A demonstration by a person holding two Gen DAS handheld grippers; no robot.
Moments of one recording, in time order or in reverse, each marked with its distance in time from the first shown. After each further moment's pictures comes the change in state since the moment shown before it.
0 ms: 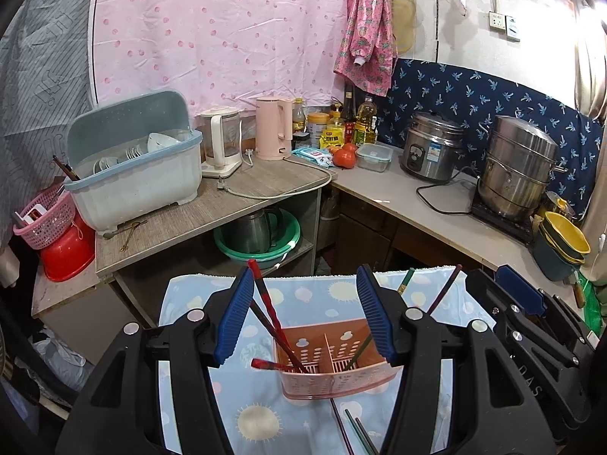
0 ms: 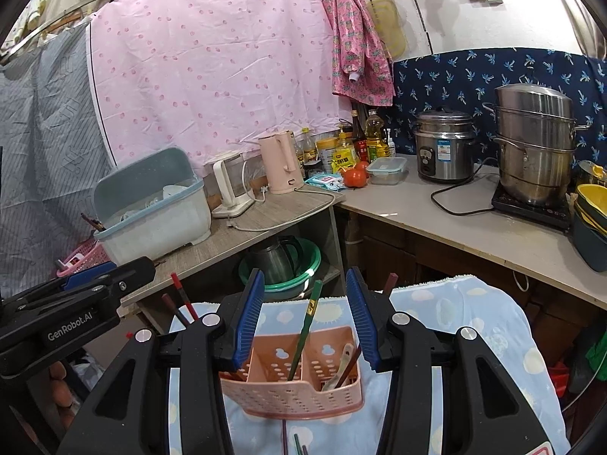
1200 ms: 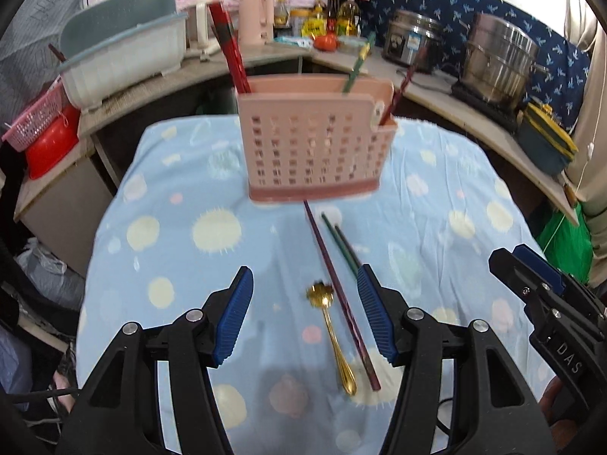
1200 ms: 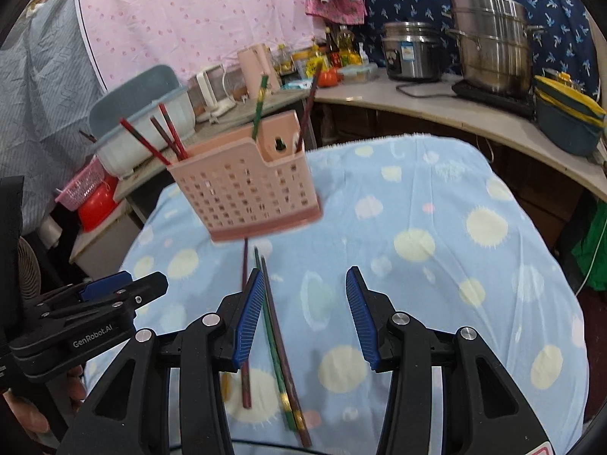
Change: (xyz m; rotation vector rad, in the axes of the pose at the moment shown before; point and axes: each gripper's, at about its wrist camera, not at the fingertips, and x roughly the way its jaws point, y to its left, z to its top) left arm -0.017 -0.028 -0.203 0.011 0.324 -0.053; right arm -0.077 -0.054 -0.183 0.043 0.281 -0.040
